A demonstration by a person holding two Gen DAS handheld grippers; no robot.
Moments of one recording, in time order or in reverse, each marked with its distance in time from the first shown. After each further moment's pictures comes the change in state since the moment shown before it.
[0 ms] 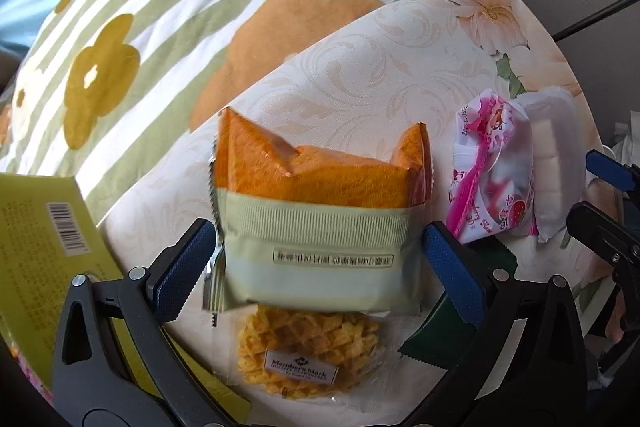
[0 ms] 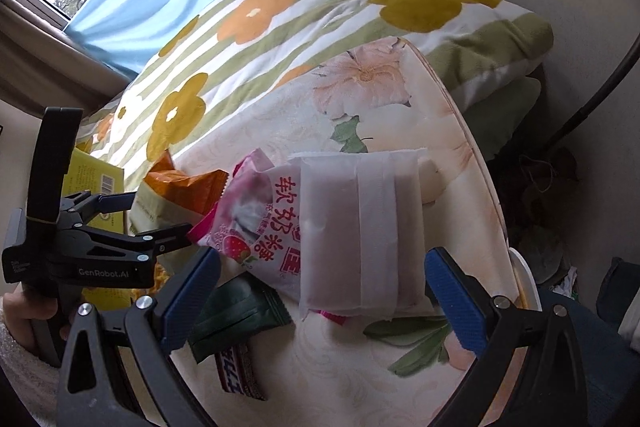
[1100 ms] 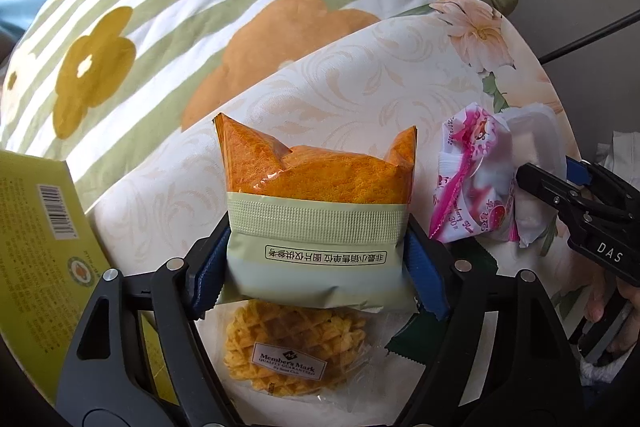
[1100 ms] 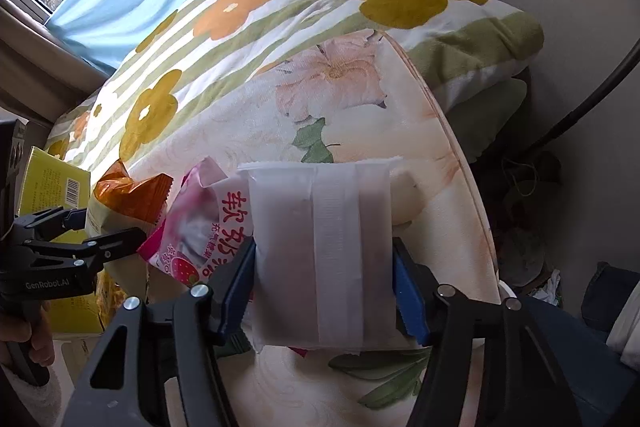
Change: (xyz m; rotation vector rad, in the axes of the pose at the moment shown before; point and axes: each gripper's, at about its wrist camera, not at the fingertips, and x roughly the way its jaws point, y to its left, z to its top) left arm -0.012 0.009 -0.010 -0.060 -0.051 -0.065; right arm 0.020 -0.008 0.007 -0.010 0.005 -0.077
